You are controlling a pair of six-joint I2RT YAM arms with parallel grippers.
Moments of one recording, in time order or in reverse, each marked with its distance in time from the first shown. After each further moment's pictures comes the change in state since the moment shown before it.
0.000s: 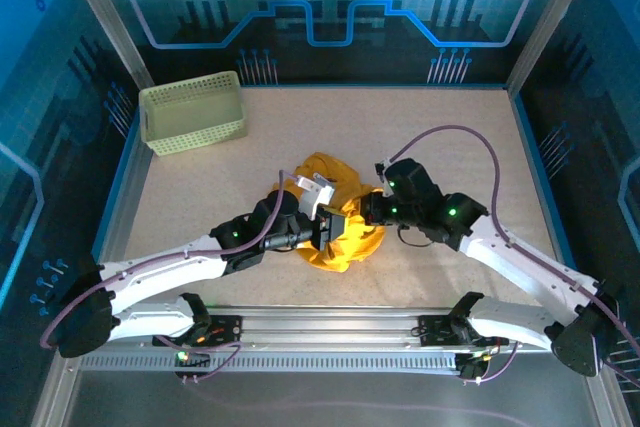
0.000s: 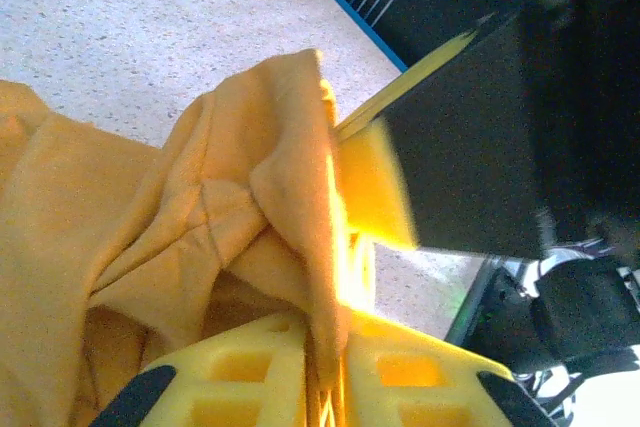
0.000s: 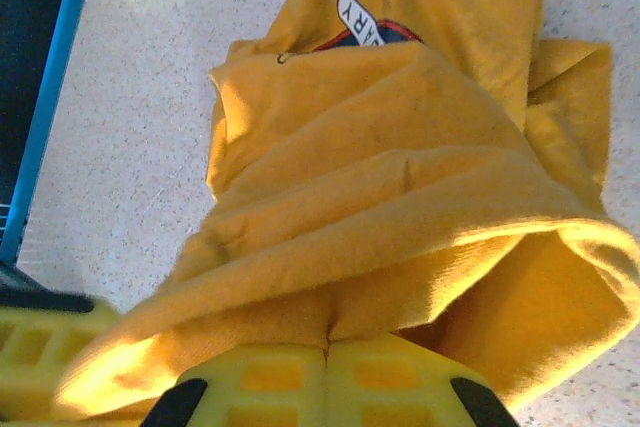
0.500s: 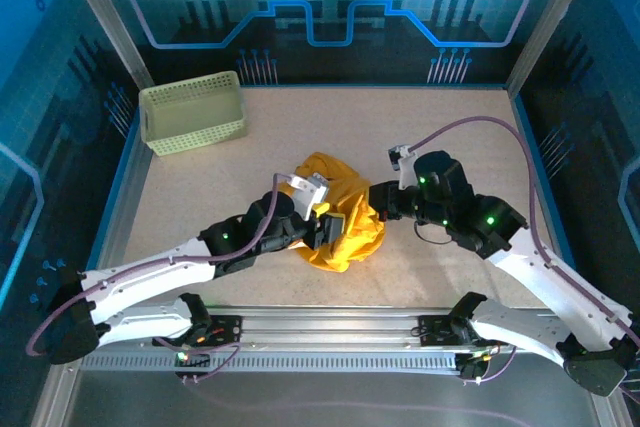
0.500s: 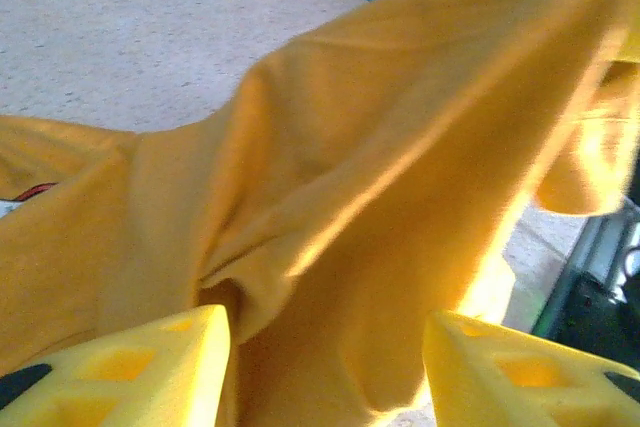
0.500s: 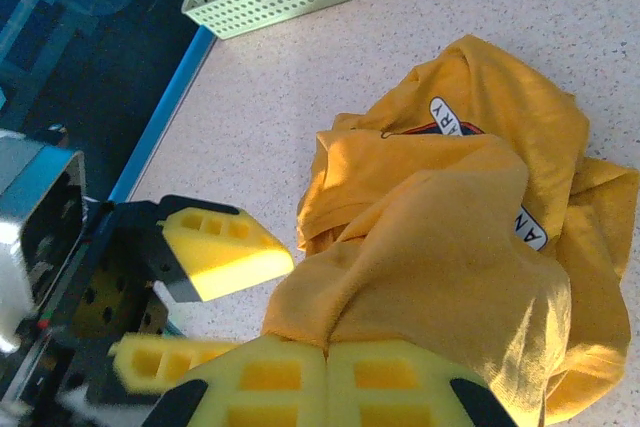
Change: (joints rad) left arm -0.049 -0.078 0.048 -0.141 -0.155 0.129; right arm -0.007 -0.127 0.114 -0.048 -0.061 -0.118
